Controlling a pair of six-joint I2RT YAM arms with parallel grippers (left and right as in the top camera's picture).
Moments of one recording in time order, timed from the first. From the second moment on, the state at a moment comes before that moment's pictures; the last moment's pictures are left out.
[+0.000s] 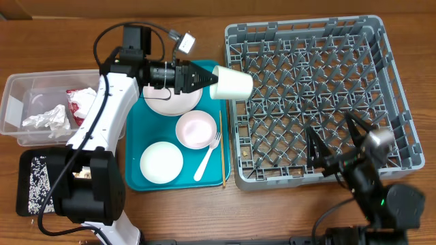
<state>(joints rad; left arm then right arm) -0.11 1.85 1.50 -0.64 1.34 0.14 -0.01 0.37 0.48 -0.03 -0.43 0.21</state>
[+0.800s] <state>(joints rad) -0.20 1.85 1.50 -0.41 1.41 -0.04 -0.01 1.37 0.87 0.29 -1.45 0.32</state>
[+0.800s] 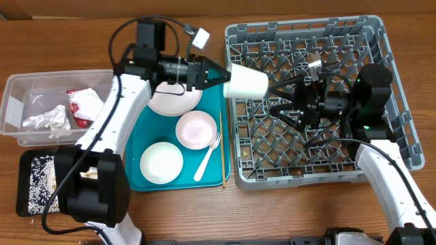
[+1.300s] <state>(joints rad) -0.24 1.85 1.50 -0.34 1.41 -0.10 0.00 1.37 0.87 0.29 -1.38 0.33</state>
